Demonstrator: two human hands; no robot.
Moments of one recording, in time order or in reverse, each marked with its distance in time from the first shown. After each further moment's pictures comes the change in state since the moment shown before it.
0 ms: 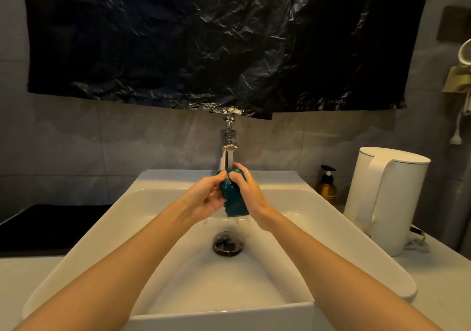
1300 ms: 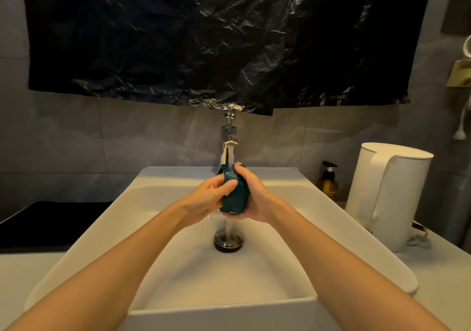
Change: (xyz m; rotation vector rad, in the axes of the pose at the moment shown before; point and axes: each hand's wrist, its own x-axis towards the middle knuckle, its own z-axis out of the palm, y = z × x) left_hand -0.002 -0.013 -0.013 0.513 -0.228 0.167; right_hand 0.007 -0.001 -0.008 0.333 -0.134 0.497
